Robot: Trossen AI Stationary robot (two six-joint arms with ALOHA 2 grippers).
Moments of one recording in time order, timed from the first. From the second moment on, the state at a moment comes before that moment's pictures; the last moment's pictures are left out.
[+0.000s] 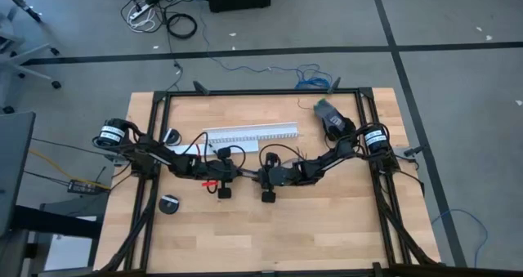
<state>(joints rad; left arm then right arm) -0.15 1.63 0.43 0.53 -0.27 0.03 0.16 2.07 0.97 0.49 0.37 0.00</state>
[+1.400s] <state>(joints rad) -0.16 1.56 0.43 0.49 -0.37 -0.14 0.22 1.76 0.97 0.12 0.30 0.17</state>
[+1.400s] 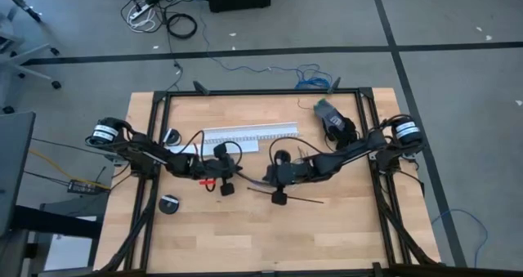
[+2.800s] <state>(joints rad) -0.19 1.21 0.32 0.40 -0.52 -0.12 0.19 1.96 0.99 0.47 0.13 0.21</state>
